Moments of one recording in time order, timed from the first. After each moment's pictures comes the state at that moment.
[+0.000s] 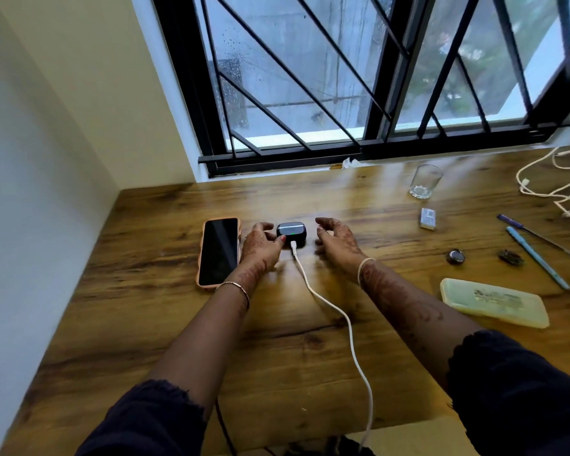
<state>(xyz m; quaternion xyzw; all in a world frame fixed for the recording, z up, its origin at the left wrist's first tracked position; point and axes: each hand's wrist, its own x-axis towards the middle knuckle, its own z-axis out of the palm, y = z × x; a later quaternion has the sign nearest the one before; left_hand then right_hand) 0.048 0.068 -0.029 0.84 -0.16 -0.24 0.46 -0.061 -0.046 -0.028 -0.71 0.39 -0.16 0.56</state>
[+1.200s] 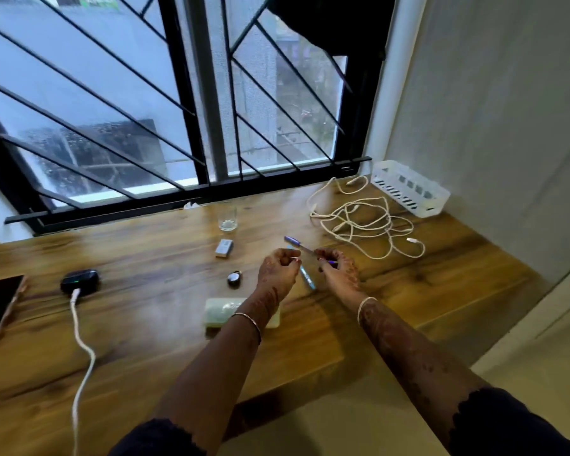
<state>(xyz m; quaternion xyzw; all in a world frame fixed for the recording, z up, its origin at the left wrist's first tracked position) -0.310 -0.189 0.001 0.72 -0.29 -0.30 0.55 -0.413 -0.265 -0.011 -0.66 0.47 -0.34 0.48</state>
